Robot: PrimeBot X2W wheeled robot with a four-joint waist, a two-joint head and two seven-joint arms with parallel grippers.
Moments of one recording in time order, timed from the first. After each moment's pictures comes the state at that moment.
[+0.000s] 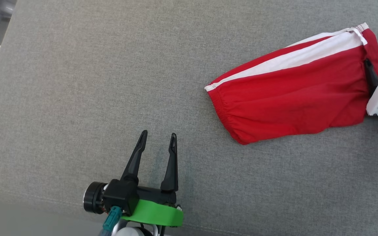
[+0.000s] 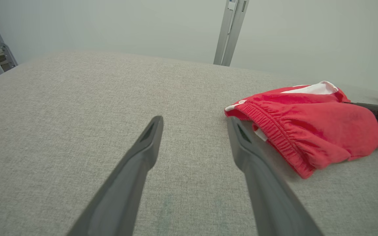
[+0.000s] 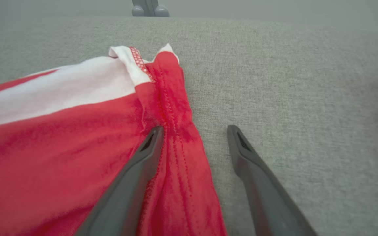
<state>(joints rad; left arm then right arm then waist) -0.09 0.05 -0.49 -0.01 -0.29 0.17 -0.26 -0.87 -0.56 0.56 1.02 0.77 0.13 -0.16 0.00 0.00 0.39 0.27</state>
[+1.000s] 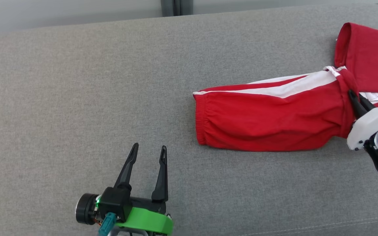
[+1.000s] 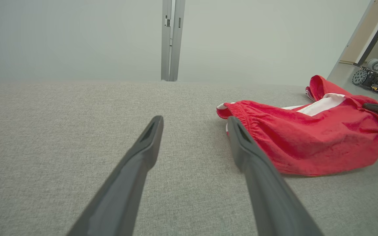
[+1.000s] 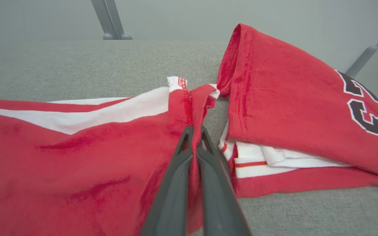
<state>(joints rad) -0.05 0.05 -0.42 0.05 -0.24 0.13 -0.26 -0.71 -0.59 0.72 0.87 0.88 0.13 -0.26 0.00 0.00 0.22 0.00</state>
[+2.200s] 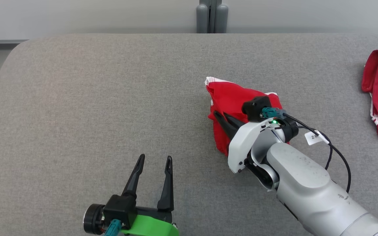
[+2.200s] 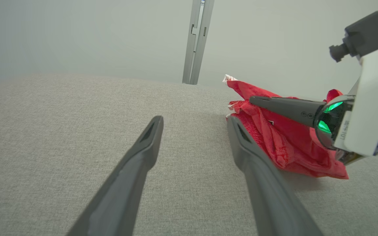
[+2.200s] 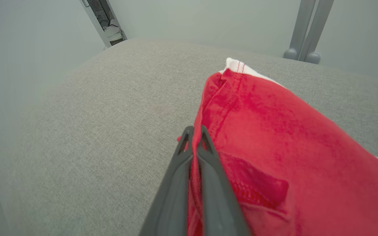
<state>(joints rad) -0.01 0.05 -0.46 0.06 -0.30 0.14 -0.26 -0.70 -0.14 0.73 0.70 0.61 0.13 -0.05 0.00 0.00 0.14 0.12</state>
